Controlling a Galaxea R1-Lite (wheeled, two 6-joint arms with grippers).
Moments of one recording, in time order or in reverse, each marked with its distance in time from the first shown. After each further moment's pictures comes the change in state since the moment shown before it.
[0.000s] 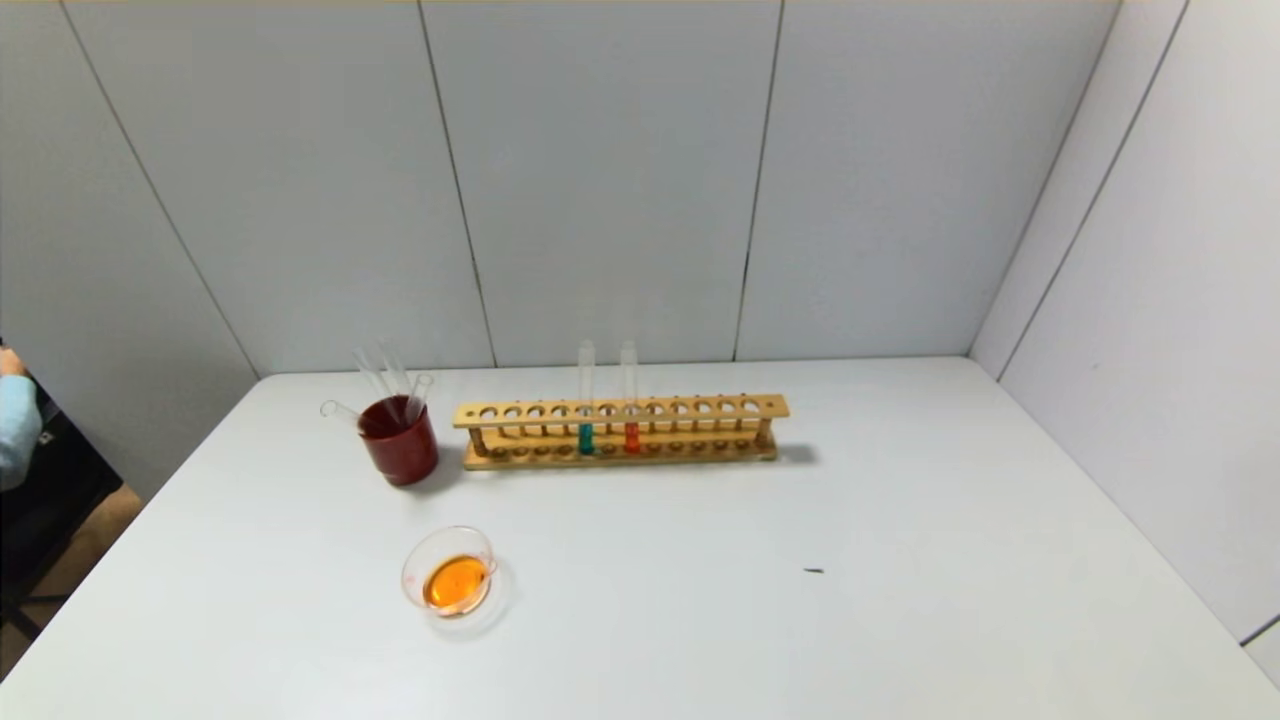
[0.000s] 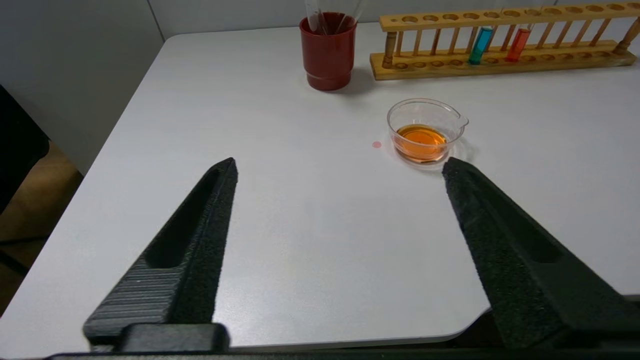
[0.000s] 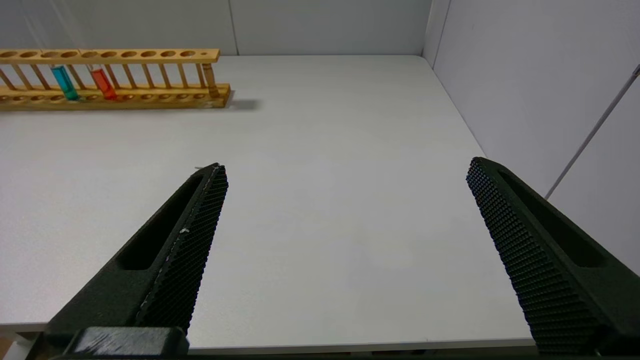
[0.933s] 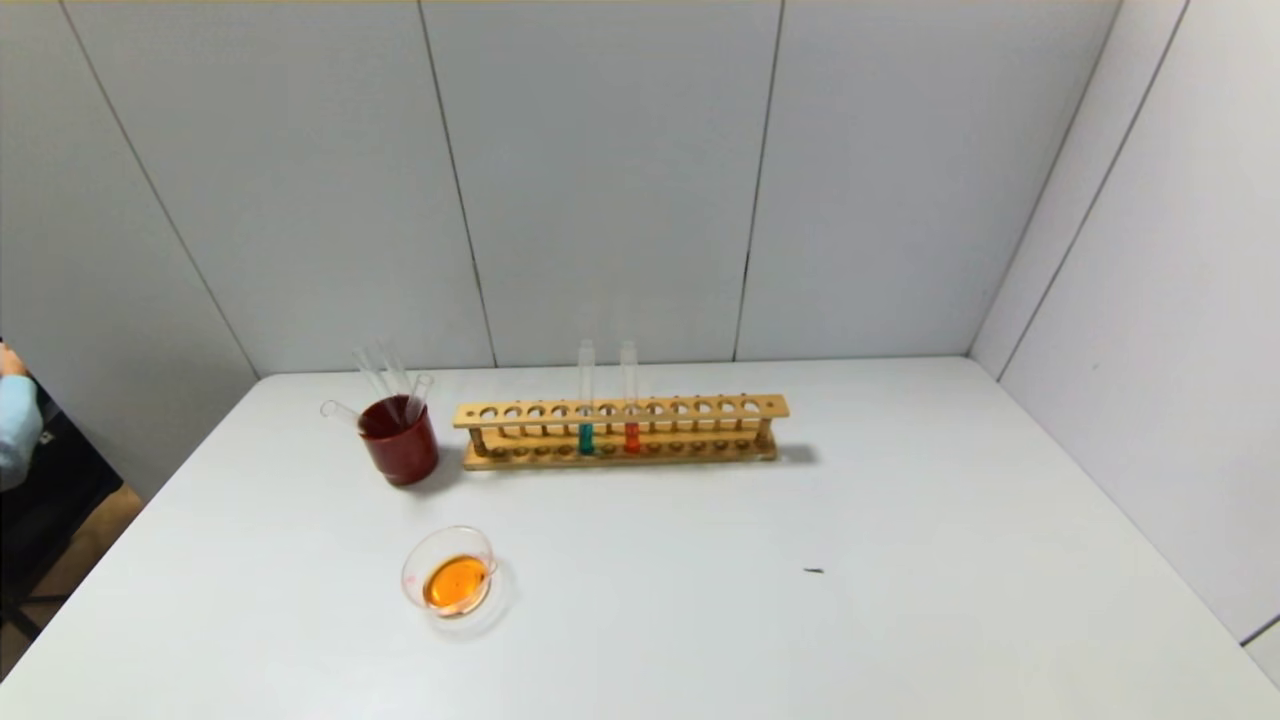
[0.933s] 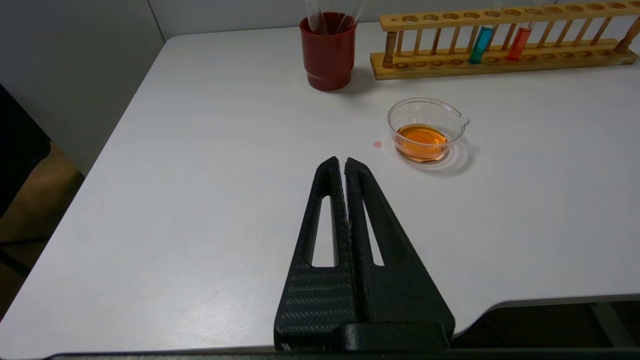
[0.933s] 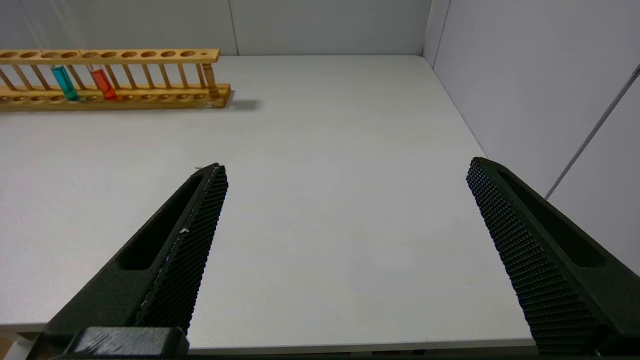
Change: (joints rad) left arm 0.000 0.000 0.000 0.000 0.000 0.005; right arm 0.000 0.000 0.000 0.000 0.000 0.001
